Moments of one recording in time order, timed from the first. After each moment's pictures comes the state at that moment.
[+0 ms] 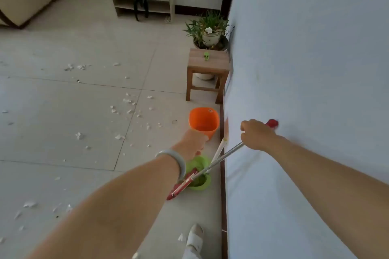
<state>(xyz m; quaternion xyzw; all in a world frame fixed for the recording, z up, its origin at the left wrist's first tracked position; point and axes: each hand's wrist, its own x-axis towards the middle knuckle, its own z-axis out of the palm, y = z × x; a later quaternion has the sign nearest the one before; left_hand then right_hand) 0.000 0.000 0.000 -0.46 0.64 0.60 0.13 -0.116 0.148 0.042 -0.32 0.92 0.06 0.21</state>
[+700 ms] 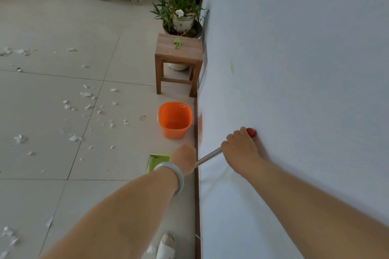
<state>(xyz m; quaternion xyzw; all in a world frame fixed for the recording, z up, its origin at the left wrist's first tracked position) -0.088 0.051 -0.127 -0.19 0.93 0.21 0.22 -0.157 0.179 -0.020 -0.42 0.81 0.39 0.11</state>
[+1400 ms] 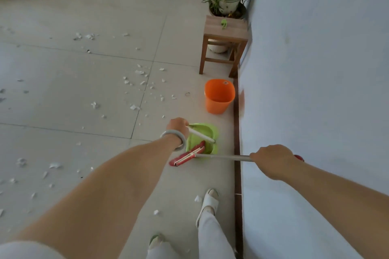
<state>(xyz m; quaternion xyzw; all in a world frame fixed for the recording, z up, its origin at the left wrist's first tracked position) 0.144 -0.071 -0.095 -0.39 0.86 0.33 0.09 0.066 0.176 0.004 -0.45 0.78 0.35 0.25</state>
